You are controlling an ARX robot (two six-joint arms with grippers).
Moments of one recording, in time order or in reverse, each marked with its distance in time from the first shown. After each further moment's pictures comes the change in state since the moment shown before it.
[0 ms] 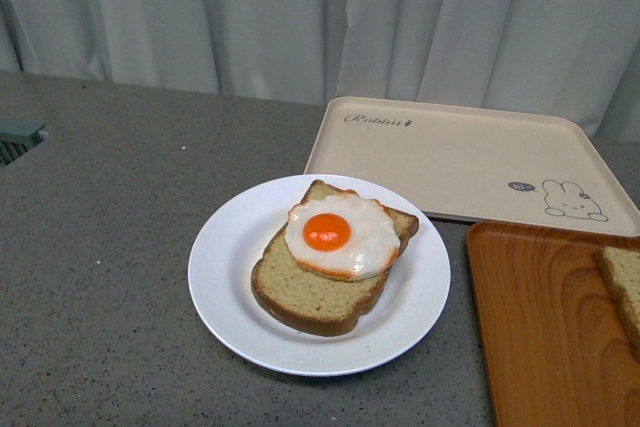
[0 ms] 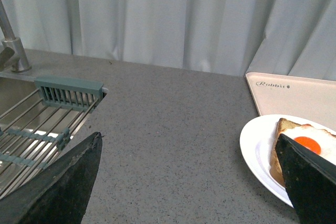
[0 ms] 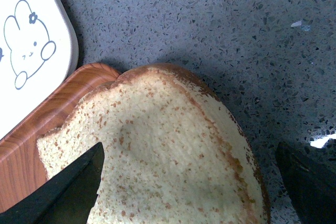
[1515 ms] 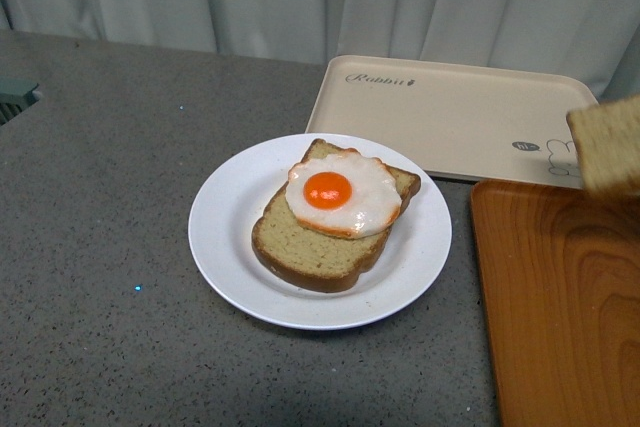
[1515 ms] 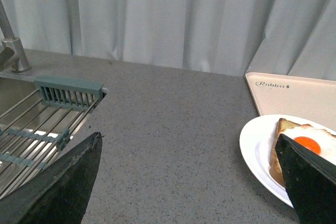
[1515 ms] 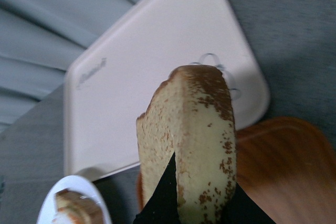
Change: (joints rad) left arm 0.000 0.000 0.000 0.000 0.000 0.000; right arm 0.186 -0.188 0.073 0.082 -0.087 0.148
